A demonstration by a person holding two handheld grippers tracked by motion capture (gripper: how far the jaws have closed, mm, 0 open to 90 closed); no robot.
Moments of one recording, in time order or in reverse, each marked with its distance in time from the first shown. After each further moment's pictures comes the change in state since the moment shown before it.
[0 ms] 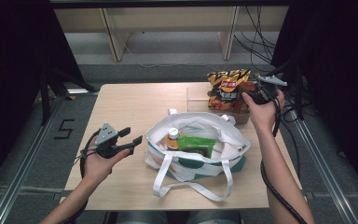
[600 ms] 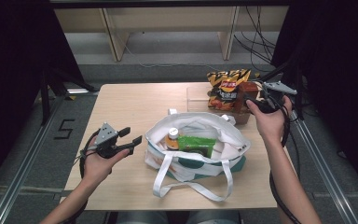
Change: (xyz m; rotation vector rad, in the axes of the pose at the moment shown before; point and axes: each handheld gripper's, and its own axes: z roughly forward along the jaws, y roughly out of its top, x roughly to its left) left arm 0.000 0.000 -0.001 0.000 0.005 0.000; right arm 0.000 -0.009 -0.046 -0.036 0.071 -0.029
